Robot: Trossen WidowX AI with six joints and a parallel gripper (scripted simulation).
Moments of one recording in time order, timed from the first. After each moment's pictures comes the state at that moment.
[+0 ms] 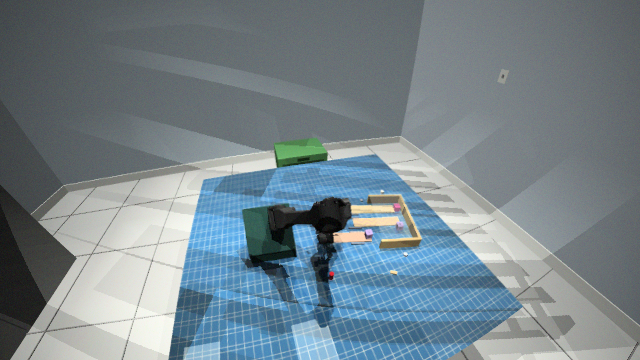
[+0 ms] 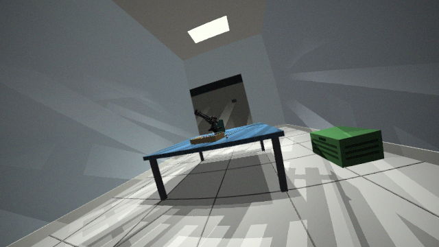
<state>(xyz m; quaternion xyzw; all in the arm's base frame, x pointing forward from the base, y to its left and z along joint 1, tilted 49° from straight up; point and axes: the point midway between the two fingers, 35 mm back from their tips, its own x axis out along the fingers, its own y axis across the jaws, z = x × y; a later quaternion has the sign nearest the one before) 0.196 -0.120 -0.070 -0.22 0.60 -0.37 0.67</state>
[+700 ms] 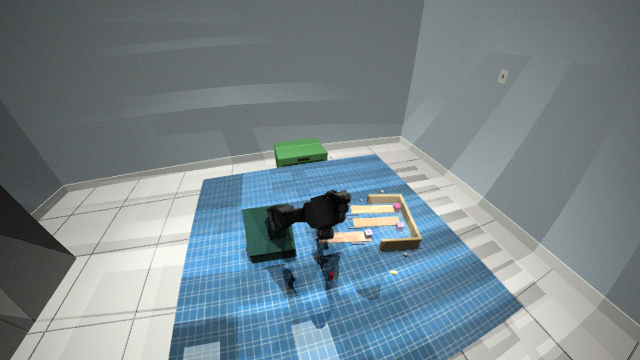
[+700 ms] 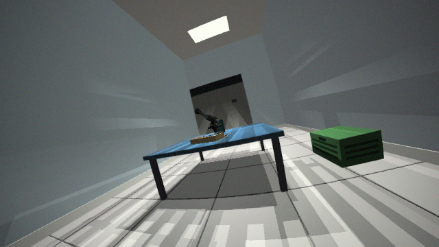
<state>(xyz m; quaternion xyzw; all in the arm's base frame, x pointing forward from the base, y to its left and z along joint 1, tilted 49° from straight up) 0.193 -0.097 -0.050 -0.22 0.62 -0.37 0.66</state>
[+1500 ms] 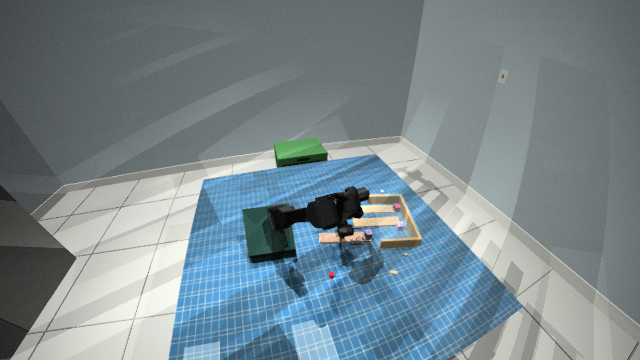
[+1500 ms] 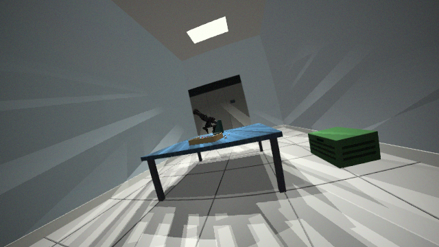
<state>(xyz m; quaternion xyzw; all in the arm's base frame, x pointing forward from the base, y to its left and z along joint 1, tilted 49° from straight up) 0.266 -0.097 -0.023 -0.24 0.62 -0.35 0.66</state>
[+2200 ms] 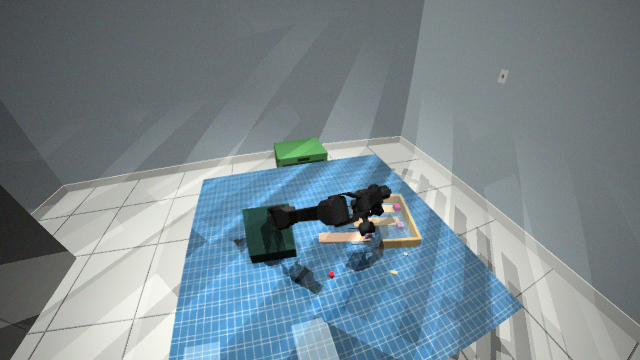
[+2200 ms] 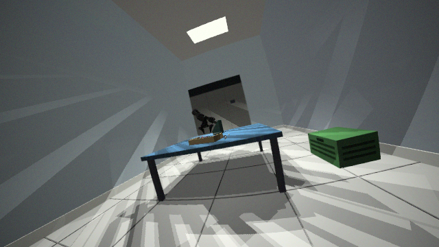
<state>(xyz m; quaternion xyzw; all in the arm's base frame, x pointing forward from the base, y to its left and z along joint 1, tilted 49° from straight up) 0.350 -0.103 0.000 -0.24 0.62 -0.35 0.66</state>
